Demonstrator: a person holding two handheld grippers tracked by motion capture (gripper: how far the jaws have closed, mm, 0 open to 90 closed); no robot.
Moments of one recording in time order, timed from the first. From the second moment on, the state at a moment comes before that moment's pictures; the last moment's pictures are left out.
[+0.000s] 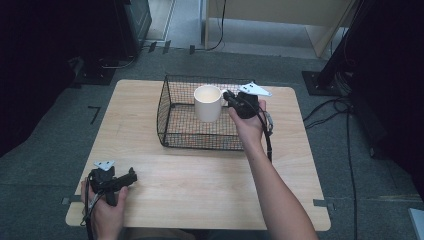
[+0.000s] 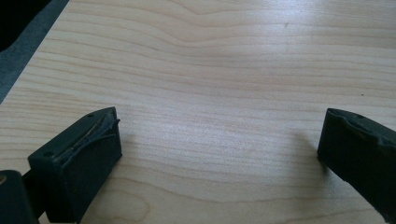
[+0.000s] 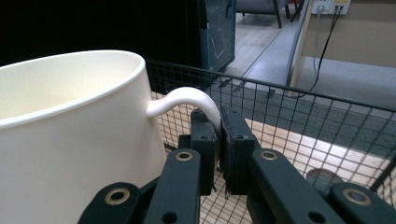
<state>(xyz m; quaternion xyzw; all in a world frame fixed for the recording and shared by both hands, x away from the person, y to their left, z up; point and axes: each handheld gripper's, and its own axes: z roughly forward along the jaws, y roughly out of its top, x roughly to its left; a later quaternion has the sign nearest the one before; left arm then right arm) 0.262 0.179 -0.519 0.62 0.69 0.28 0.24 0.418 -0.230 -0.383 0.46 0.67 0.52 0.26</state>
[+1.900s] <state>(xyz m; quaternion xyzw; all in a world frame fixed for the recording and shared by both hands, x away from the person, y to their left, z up) 0.262 0.179 -0.519 0.62 0.69 0.28 0.24 0.484 -0.222 -0.465 0.45 0.74 0.44 0.24</state>
